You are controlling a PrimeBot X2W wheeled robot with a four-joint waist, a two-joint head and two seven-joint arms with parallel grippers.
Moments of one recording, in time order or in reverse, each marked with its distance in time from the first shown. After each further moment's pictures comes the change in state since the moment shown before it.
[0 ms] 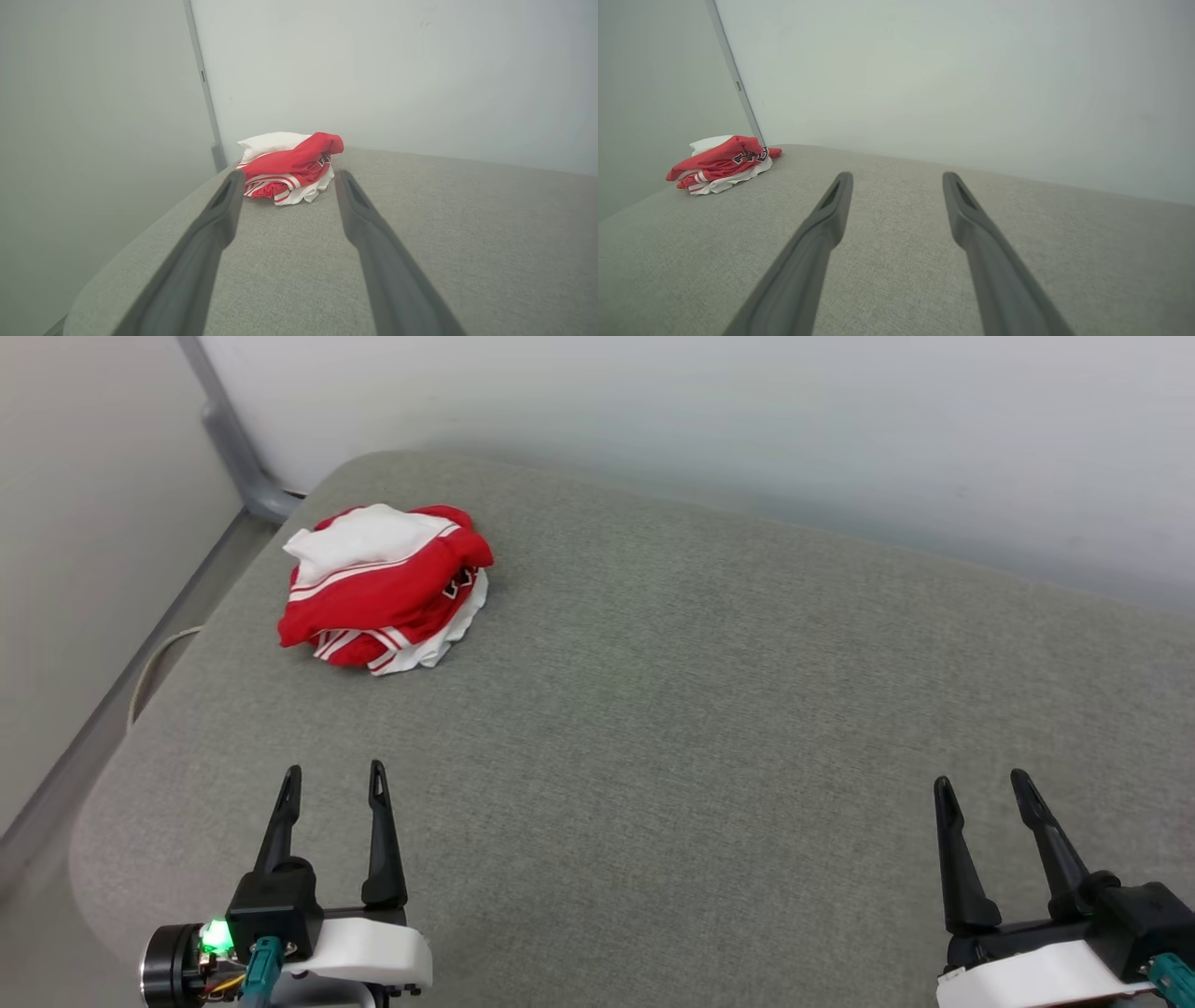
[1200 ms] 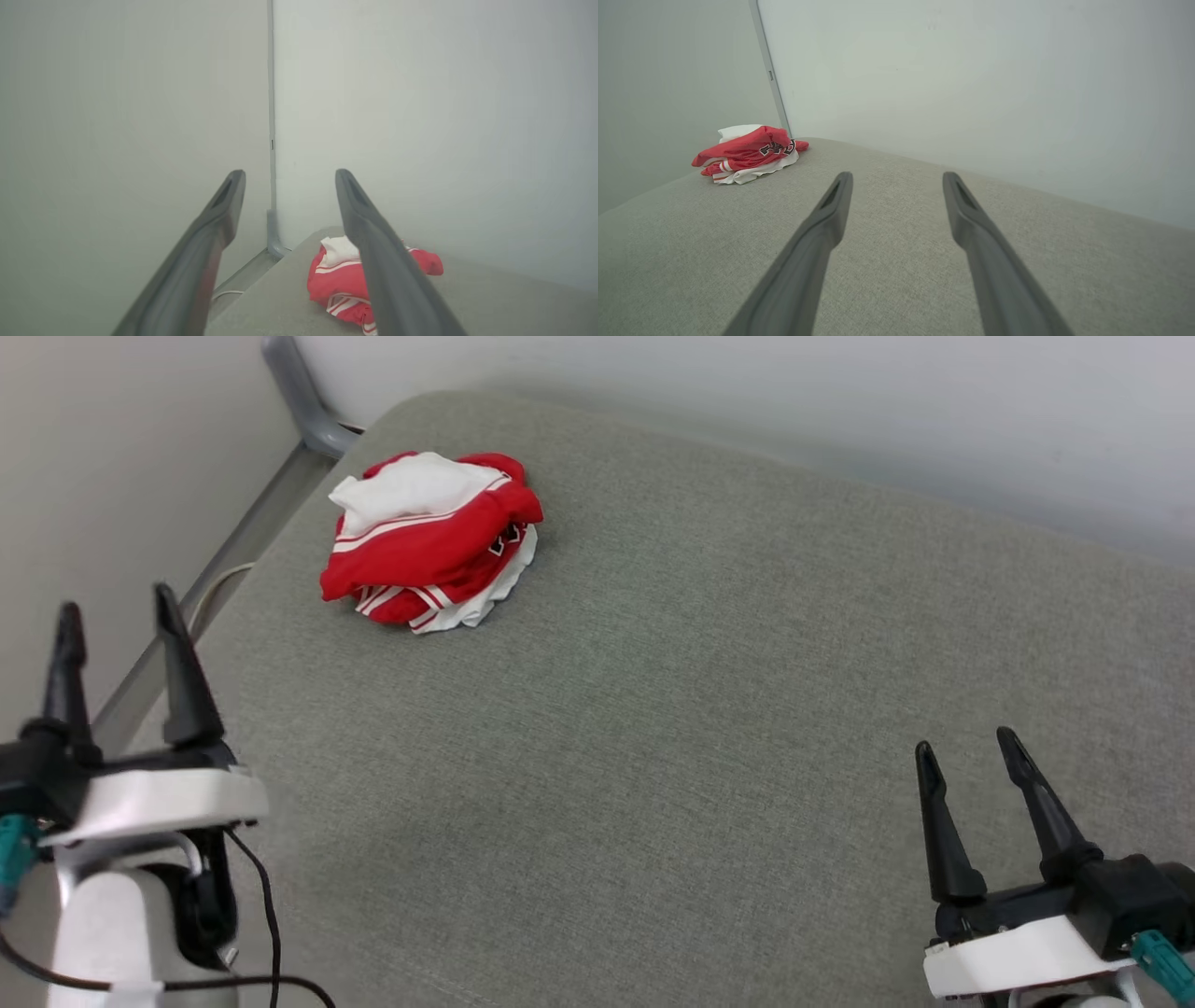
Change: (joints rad) left arm -0.226 0.043 0.250 -0.007 -0.085 -0.143 0.000; right arm -0.034 0.000 0.033 -0.041 -0.076 0.000 0.000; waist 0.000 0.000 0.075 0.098
